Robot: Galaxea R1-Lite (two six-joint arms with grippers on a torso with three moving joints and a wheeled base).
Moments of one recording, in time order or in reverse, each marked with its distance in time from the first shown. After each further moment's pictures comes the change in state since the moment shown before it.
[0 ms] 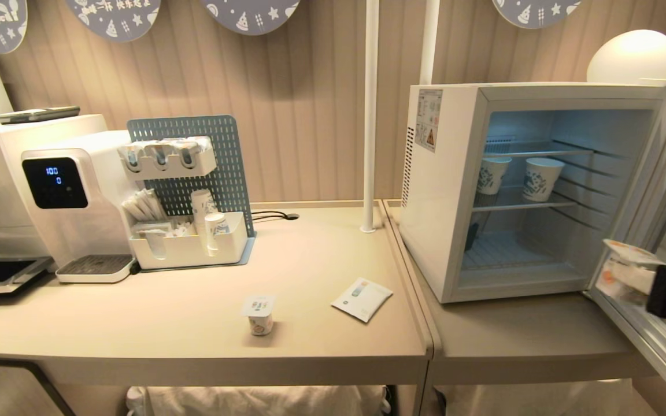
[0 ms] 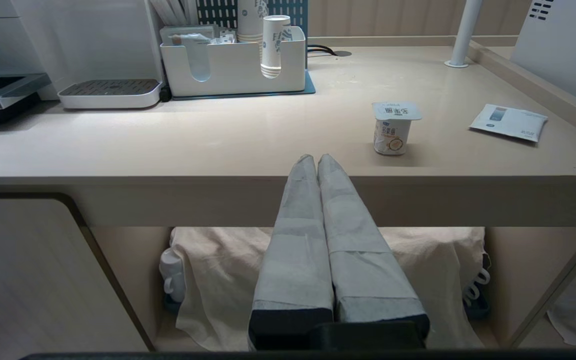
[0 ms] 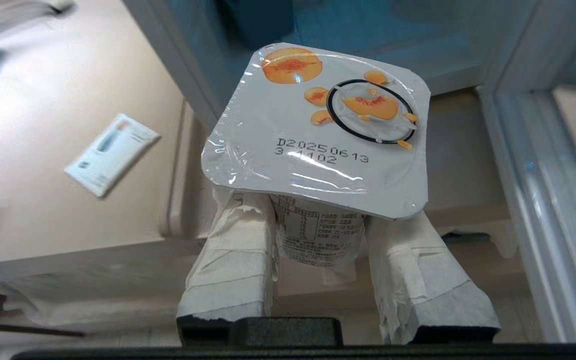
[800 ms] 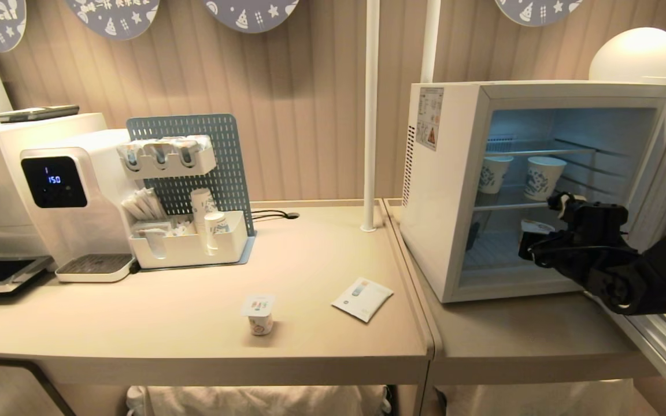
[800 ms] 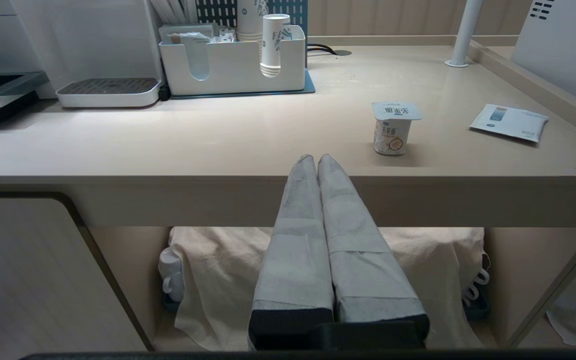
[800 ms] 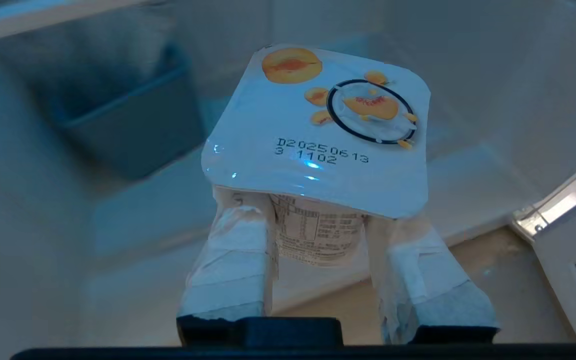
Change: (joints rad) left arm 0.000 0.000 0.000 0.000 0.000 -0.003; right arm -0.041 0.911 -0.387 -0.600 -0.174 -0.062
